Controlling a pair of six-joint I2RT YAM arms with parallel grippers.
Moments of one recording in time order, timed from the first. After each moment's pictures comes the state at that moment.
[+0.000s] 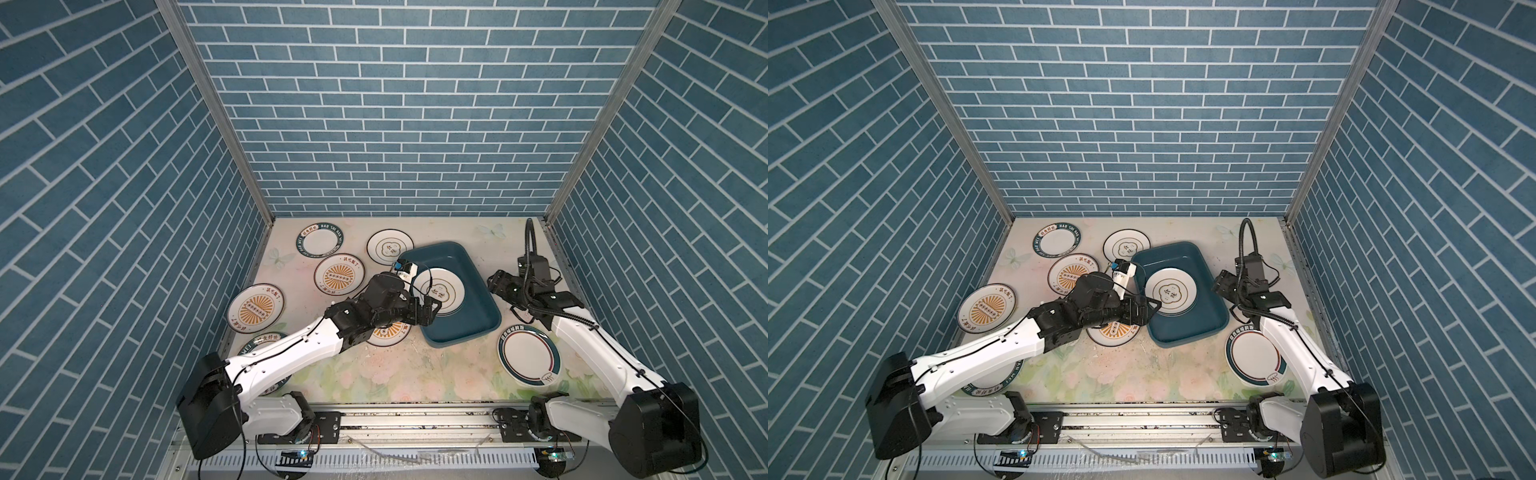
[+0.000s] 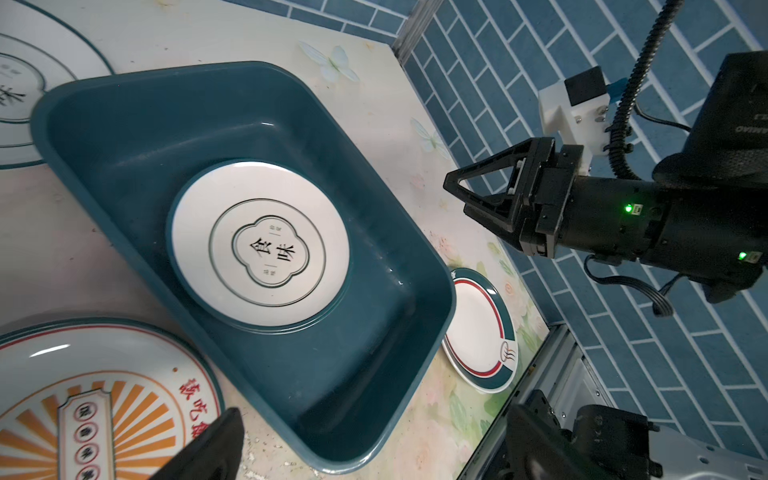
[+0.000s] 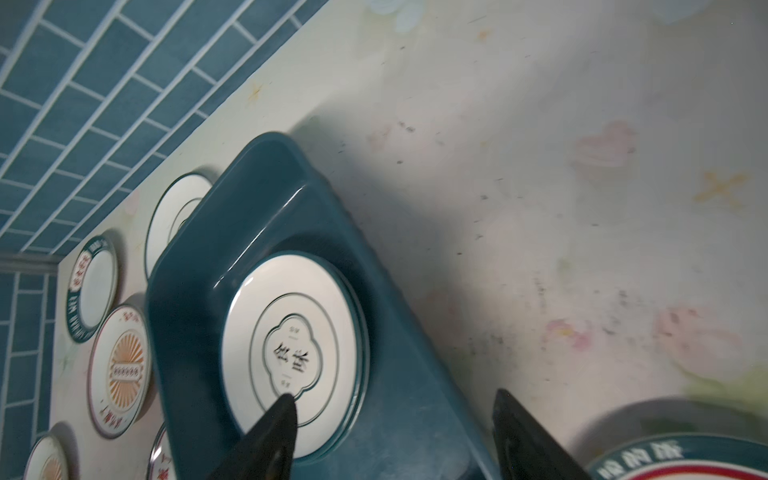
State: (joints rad) left arm -0.89 1.29 0.94 -0.18 0.12 -0.61; right arm 0.21 1.14 0.80 -0.46 0.00 0.67
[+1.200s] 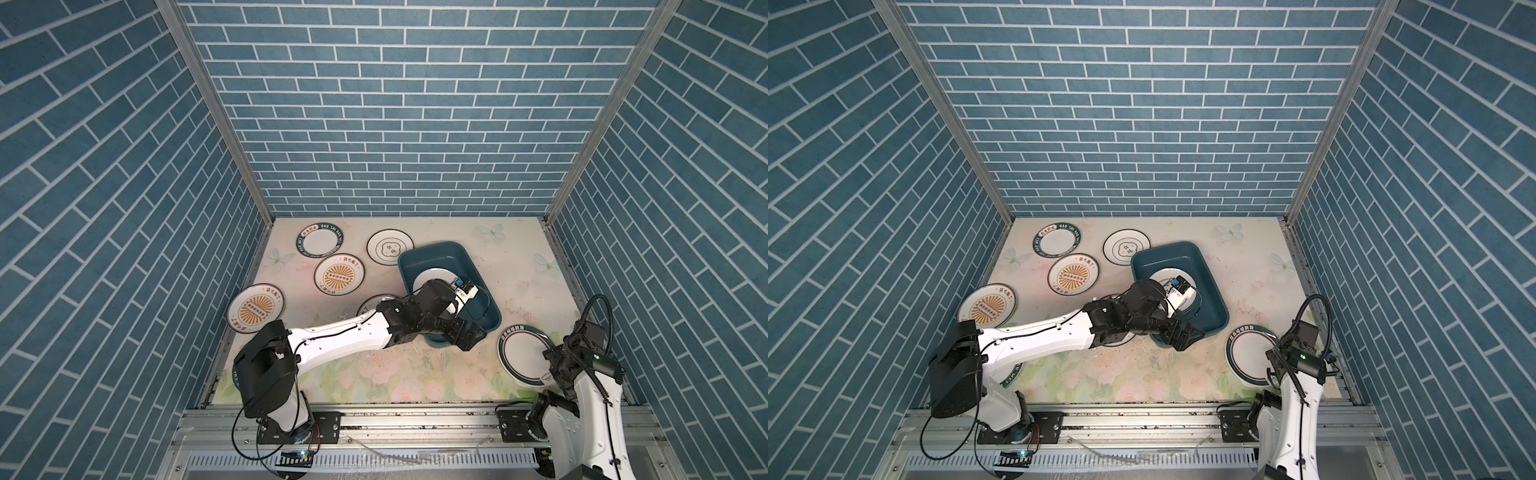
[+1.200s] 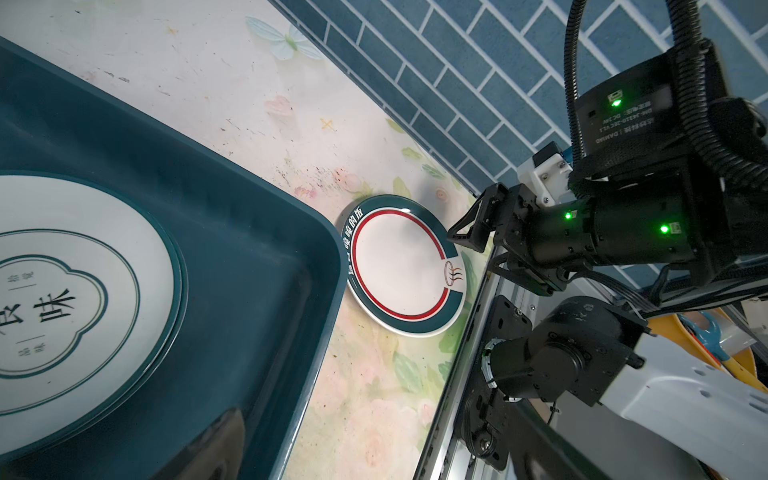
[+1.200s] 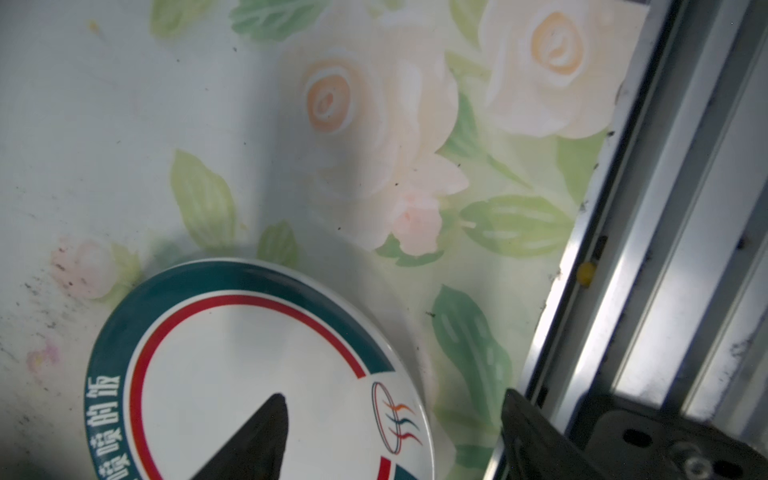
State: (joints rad) left arm -1.08 1.60 1.17 -0.16 0.24 -0.40; right arm -0.40 0.68 0.45 -1.00 0.13 0.84
